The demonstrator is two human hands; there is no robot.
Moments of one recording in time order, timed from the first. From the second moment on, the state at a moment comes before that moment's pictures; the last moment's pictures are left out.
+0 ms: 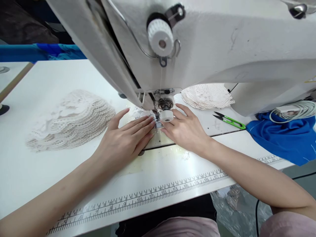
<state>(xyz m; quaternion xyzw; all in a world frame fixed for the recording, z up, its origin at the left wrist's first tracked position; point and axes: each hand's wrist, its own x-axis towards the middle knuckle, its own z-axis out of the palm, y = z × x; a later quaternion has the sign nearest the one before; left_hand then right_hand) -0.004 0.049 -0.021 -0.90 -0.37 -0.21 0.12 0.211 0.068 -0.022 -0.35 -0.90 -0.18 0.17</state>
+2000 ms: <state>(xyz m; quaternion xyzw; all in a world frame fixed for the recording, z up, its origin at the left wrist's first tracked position) 0.007 0.035 -0.017 -0.90 -0.37 -0.16 0.18 0.208 0.063 -0.018 -0.38 -0.90 -0.14 0.14</state>
